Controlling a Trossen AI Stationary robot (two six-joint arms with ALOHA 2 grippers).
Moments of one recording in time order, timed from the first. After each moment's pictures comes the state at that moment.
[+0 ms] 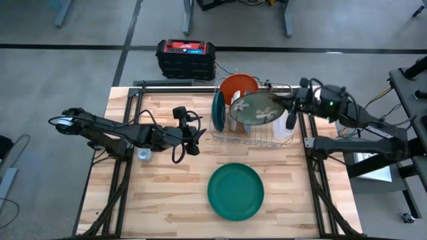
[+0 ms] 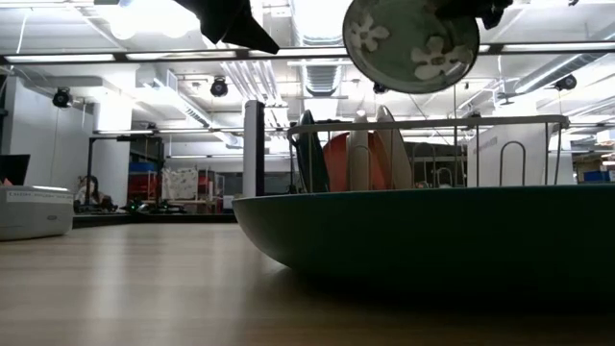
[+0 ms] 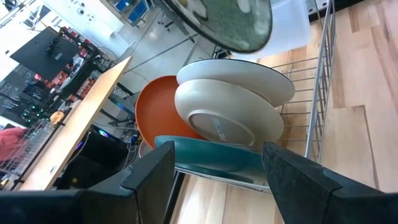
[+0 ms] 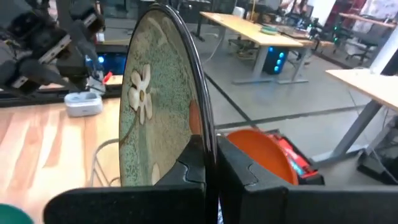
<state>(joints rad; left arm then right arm) -0.17 1.31 1.00 -0.14 -0.75 0.35 -0.34 0.69 0.92 -0.44 0.07 -0.14</state>
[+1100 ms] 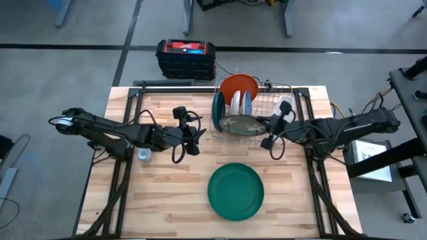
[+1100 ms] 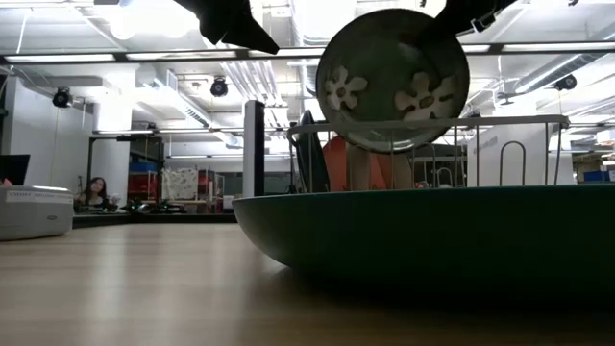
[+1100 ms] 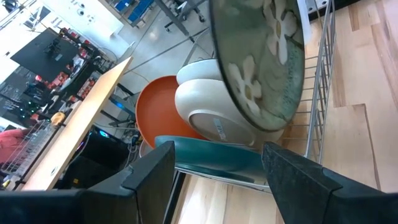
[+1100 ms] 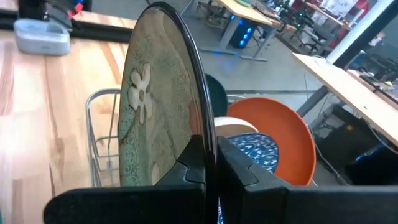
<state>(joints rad) -0.17 1.31 1.00 -0.14 -0.75 0.36 0.20 0.97 0.84 -0.36 0.78 -0.06</state>
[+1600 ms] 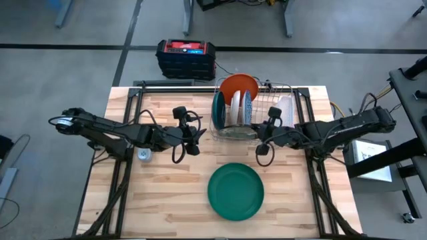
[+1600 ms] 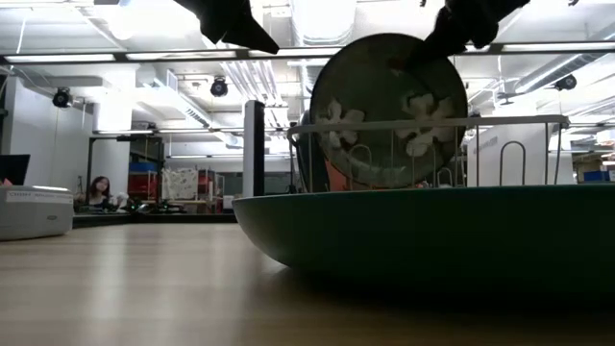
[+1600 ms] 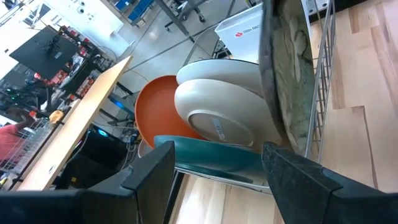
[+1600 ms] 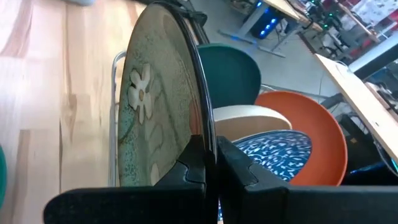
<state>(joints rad) -0.17 1.31 1.00 -0.14 -0.75 0.35 0.20 1.10 0.84 -0.36 0.71 -0.15</state>
